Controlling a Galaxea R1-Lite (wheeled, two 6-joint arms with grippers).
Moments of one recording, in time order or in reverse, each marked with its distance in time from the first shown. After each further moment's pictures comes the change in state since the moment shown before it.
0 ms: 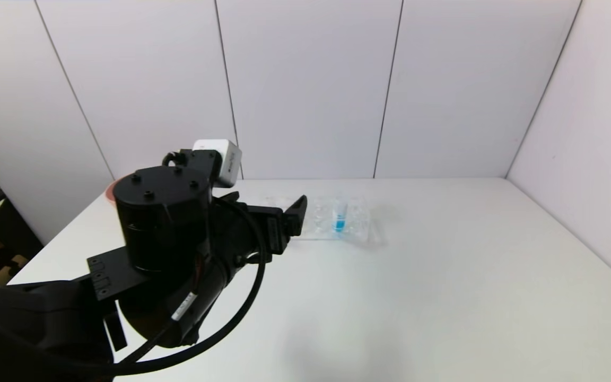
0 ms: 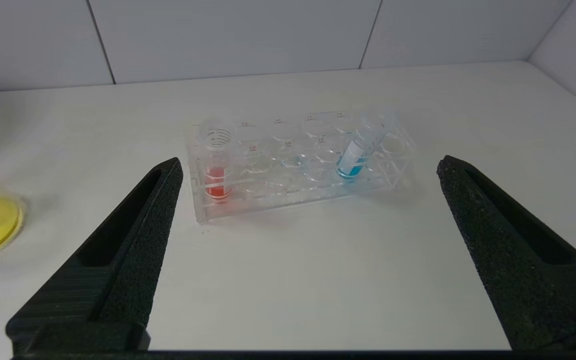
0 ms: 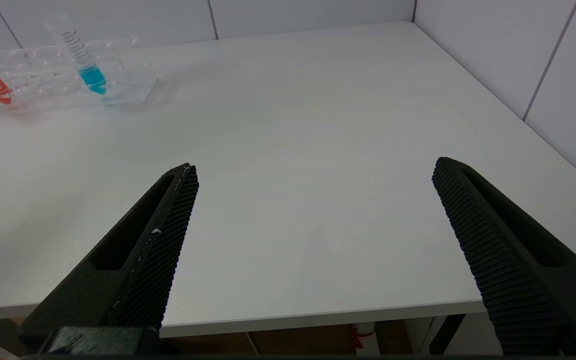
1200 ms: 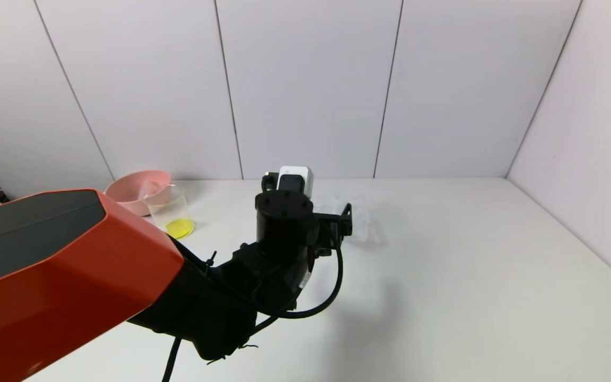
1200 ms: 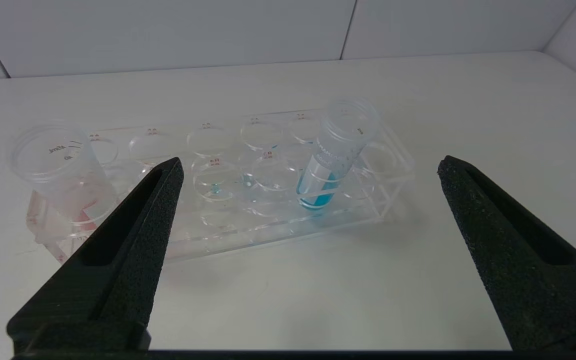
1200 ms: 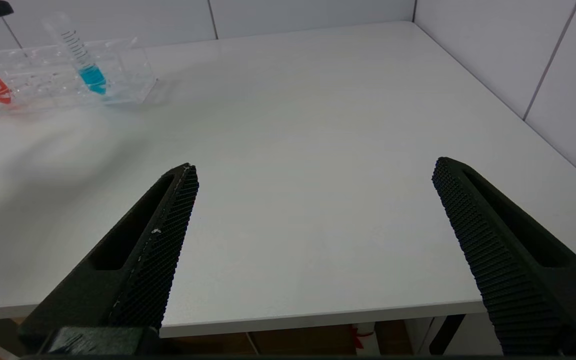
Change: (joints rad) left arm 0.000 0.449 -0.272 -0.197 -0.018 0.009; right arm 0.000 0.000 0.000 0.000 0.000 0.000
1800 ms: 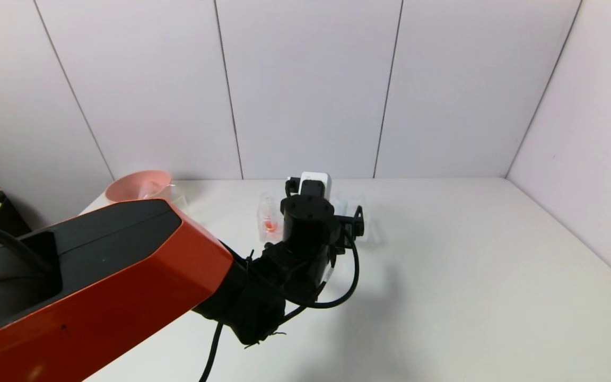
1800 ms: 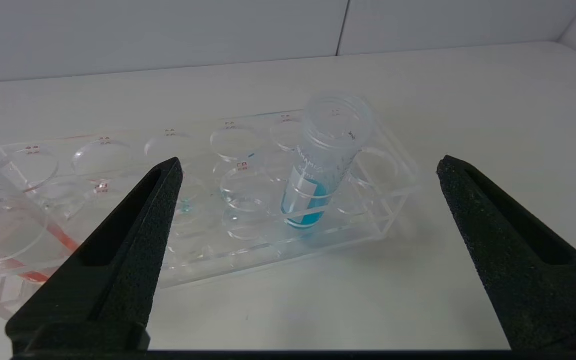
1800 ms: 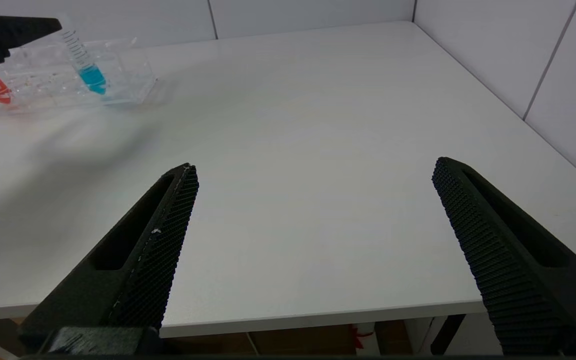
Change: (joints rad) left arm 0.005 0.141 -0.154 0.004 -0.001 0.031; right arm 0.000 0.000 0.000 0.000 0.000 0.000
